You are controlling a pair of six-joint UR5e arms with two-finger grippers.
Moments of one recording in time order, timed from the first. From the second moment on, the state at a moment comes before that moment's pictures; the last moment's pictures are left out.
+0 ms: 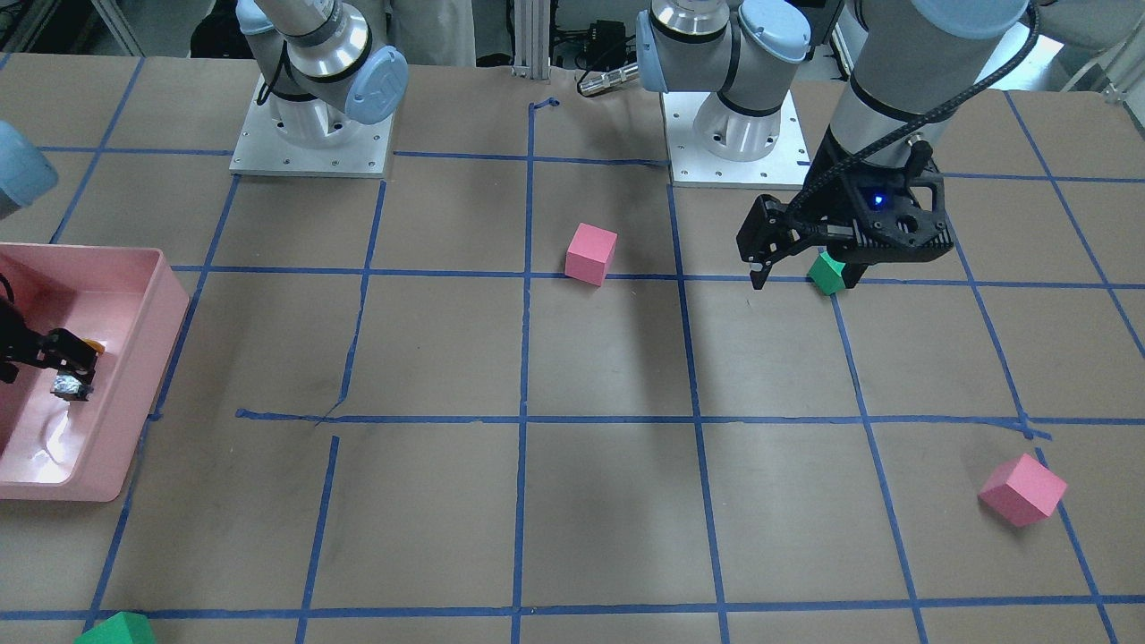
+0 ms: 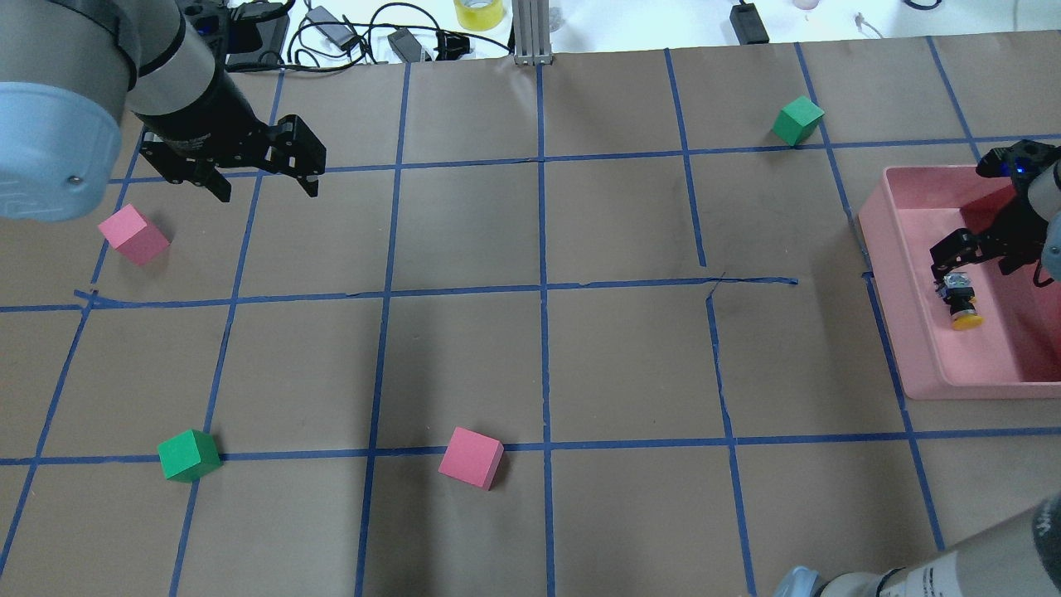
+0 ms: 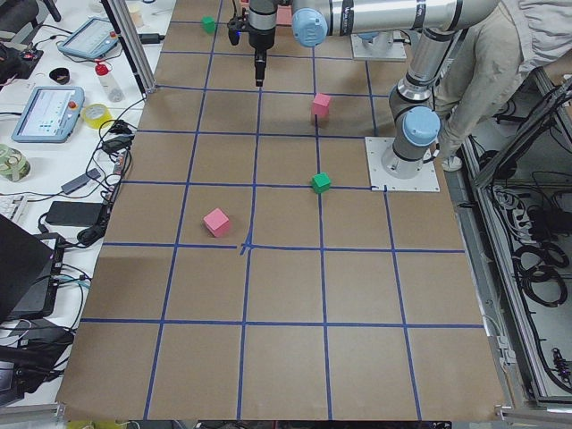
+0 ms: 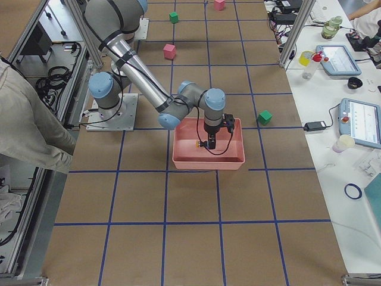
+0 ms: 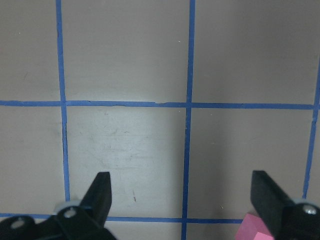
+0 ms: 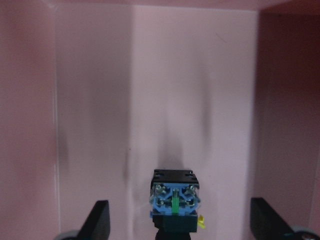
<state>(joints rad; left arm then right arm) -1.52 -1.59 -1.64 -1.39 1.58 0.02 0.94 -1.23 1.91 -2.30 -1.58 -0.65</state>
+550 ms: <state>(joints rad) -1.53 -1.57 -1.64 -1.40 1.58 0.02 0.94 -1.22 1.91 -2.30 -1.58 -0.68</state>
